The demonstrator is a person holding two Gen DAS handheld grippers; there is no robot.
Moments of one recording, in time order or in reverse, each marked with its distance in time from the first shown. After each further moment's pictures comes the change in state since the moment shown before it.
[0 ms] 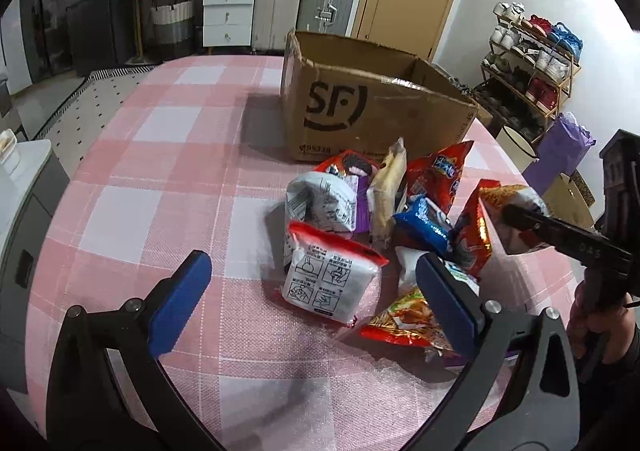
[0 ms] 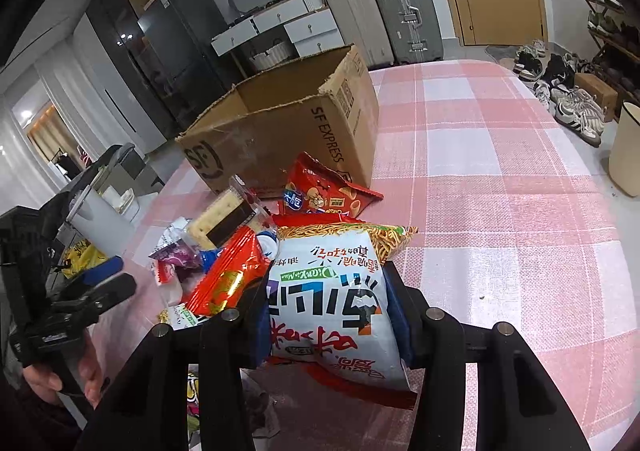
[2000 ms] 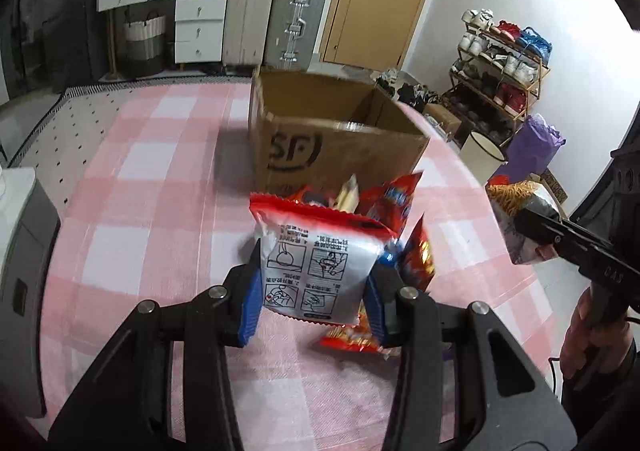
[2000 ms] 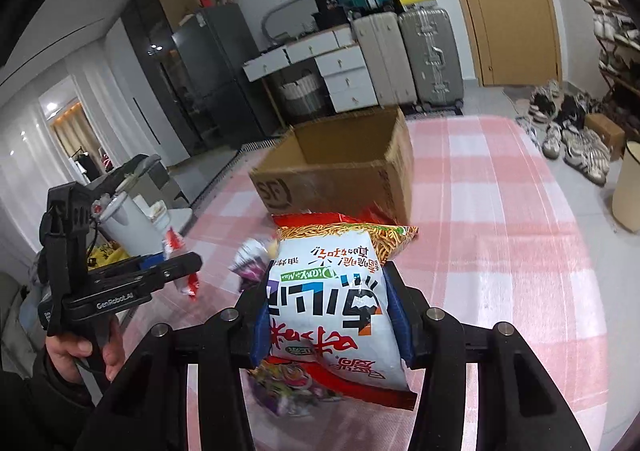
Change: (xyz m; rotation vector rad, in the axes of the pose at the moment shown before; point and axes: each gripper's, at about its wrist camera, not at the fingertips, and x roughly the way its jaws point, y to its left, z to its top) left arm -0.020 -0.014 0.042 0.045 -0.048 -0.100; right arm -0.087 0.056 0.003 -0.085 -0.133 0.054
